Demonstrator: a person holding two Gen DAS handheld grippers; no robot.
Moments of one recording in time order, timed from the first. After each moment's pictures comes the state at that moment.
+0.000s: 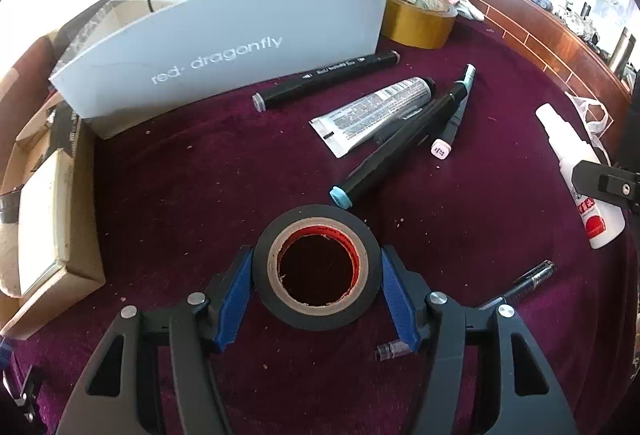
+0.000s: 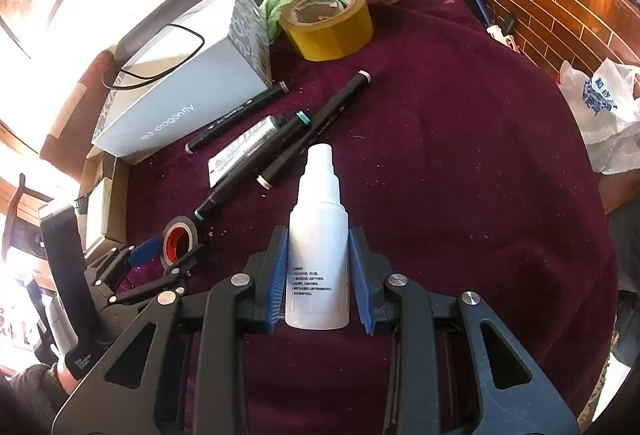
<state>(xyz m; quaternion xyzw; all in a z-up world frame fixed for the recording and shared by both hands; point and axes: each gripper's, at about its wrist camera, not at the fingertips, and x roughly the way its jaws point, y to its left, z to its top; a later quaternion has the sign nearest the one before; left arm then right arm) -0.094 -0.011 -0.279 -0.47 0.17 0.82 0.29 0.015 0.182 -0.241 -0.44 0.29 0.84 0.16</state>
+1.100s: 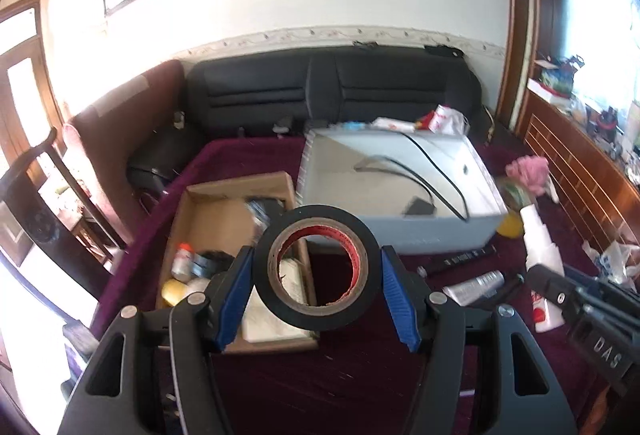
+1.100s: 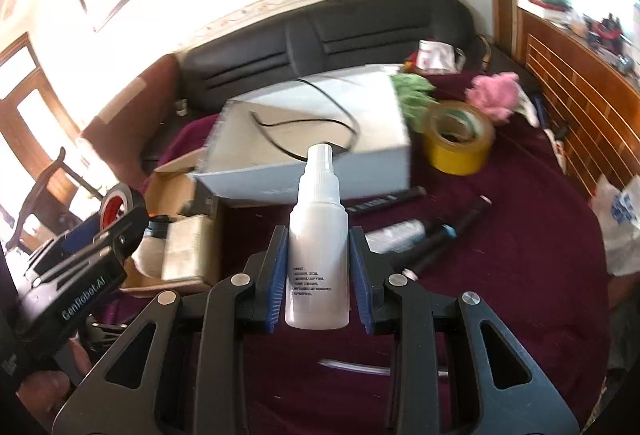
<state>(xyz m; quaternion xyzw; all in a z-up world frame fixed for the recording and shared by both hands) -0.116 -0.130 -0.097 -0.33 0.07 0.93 0.12 -0.054 0.078 -0.137 -0.36 0.19 0.91 0.09</state>
